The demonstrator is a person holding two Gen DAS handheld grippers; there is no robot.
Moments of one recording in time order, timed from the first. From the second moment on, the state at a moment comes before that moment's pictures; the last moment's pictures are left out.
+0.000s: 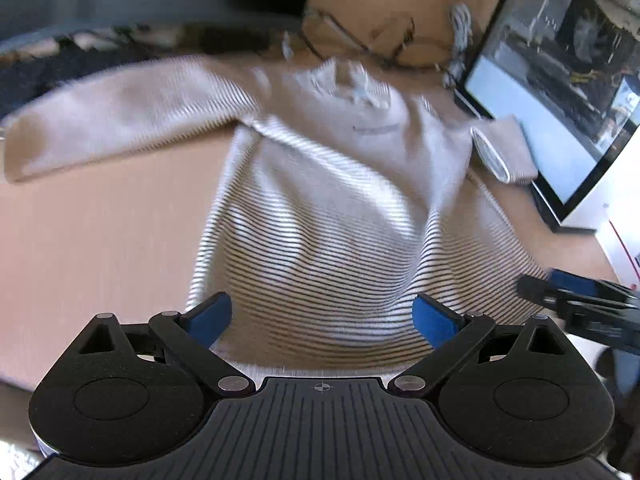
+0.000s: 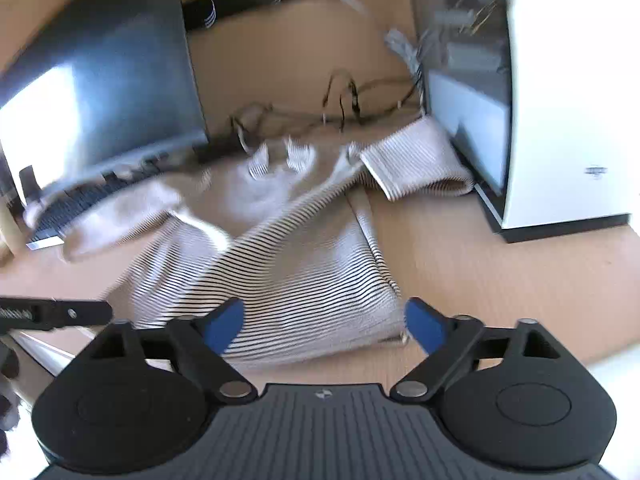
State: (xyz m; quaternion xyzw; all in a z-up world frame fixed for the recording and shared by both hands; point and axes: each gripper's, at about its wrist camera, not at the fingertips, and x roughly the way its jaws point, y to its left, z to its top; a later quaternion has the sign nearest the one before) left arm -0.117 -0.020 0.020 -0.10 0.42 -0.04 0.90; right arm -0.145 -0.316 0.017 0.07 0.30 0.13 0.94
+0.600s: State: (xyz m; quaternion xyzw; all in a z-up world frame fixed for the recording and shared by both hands) left arm -0.324 -0.100 0.073 -0.04 0.28 0.05 0.96; right arm -0.325 -0.319 0.050 0.04 0.22 0.14 0.96
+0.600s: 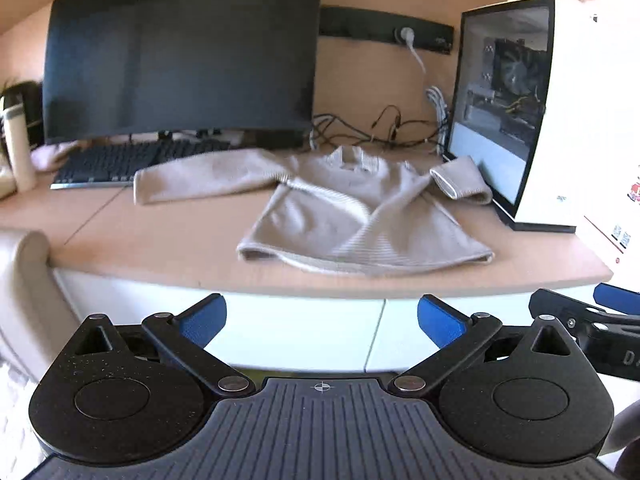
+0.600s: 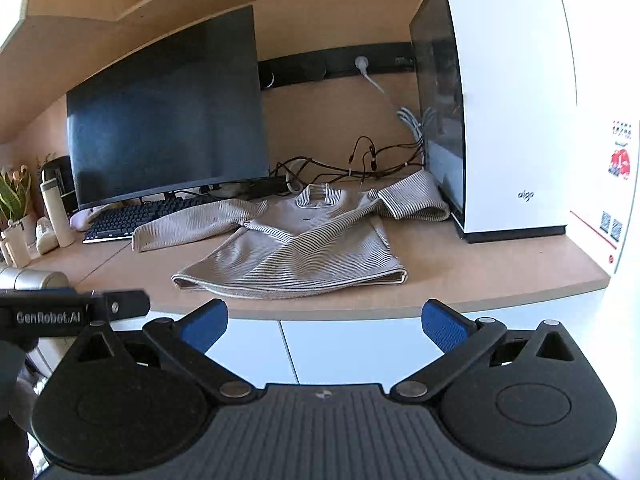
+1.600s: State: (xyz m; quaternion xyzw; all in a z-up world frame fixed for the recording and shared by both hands) left arm -0.382 -0.110 0.086 -0.02 0.25 0.03 0.97; right arm -0.352 -0.325 0.058 0.02 0.19 0.15 0.97
